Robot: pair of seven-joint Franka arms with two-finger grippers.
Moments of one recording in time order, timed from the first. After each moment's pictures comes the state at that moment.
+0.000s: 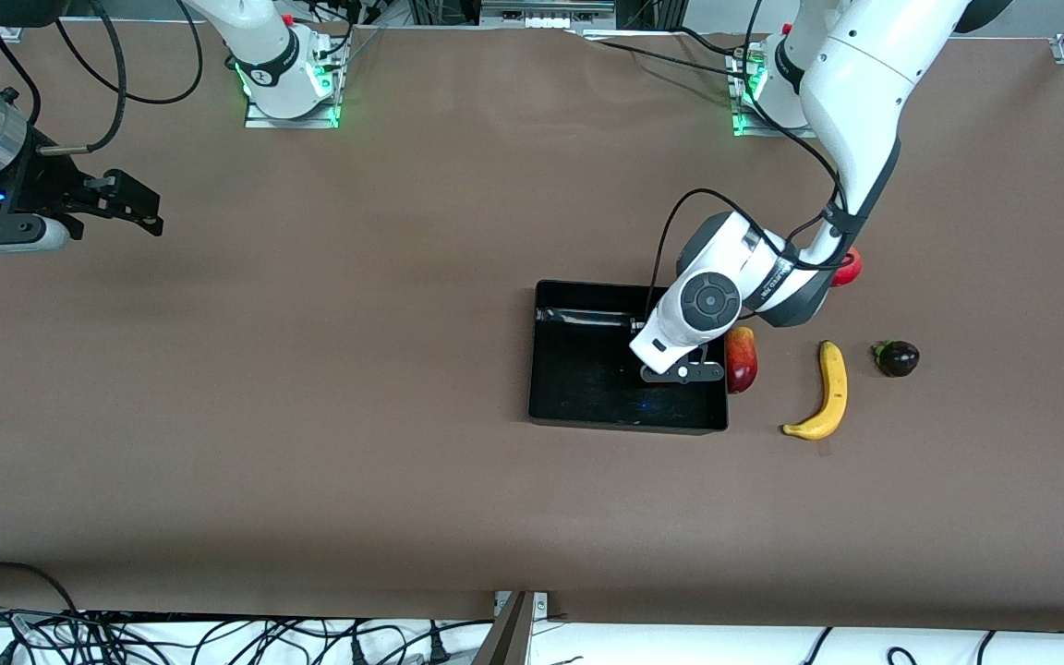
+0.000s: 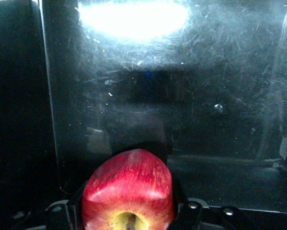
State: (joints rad) left arm -0.18 0.66 -0.33 -1.73 0.14 2.13 -0.61; right arm 0.18 0.01 -0.09 -1.63 0.01 1.62 0.04
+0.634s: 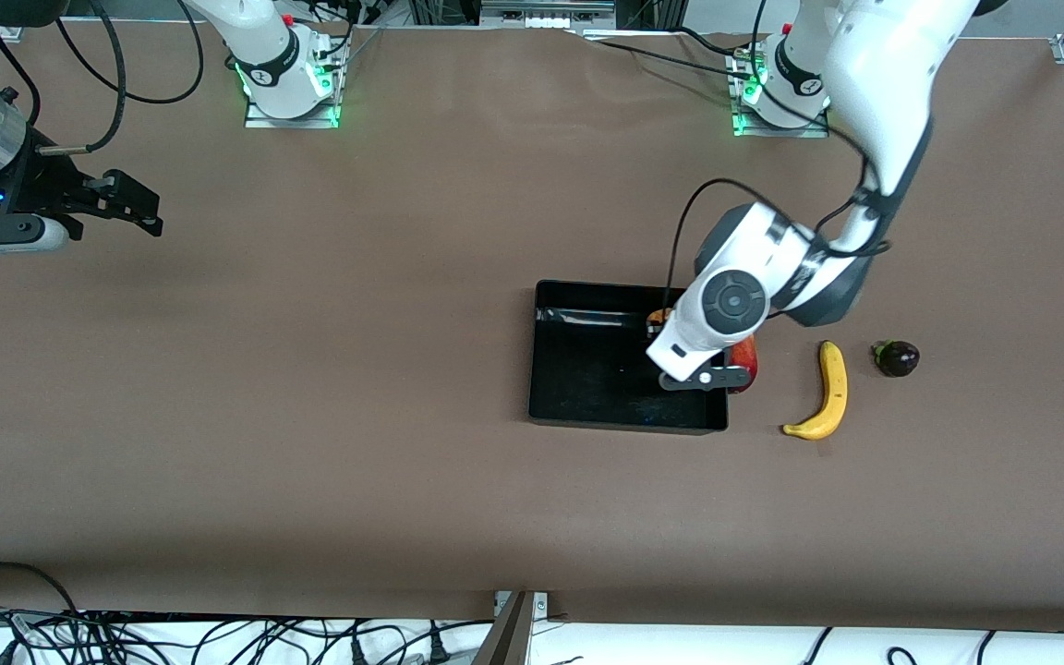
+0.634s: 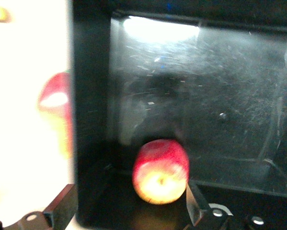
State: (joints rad) left arm -0.16 0.57 -0.31 -1.57 0.14 1.85 -0.59; right arm 0.18 0.01 -0.09 -1.63 0.01 1.62 0.04
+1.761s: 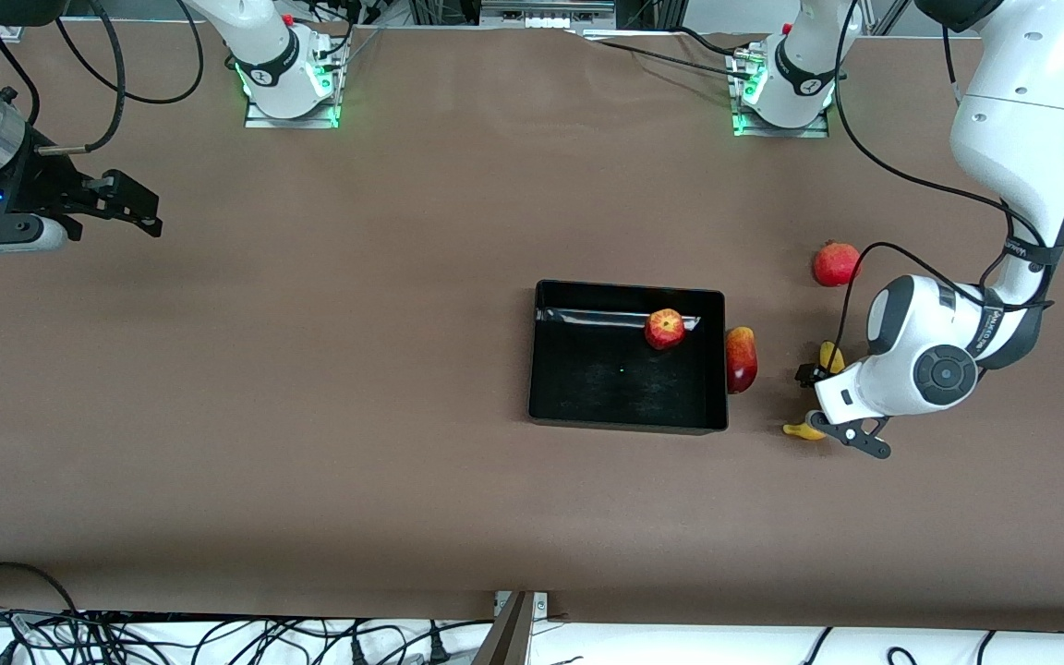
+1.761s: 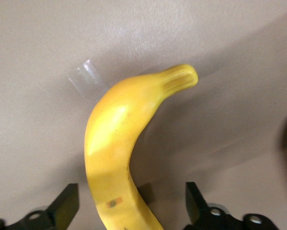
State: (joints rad) left arm 0.22 0.72 -0.29 -1.66 0.33 2.18 0.24; right arm 0.18 0.01 -0.09 -1.63 0.01 1.63 0.04
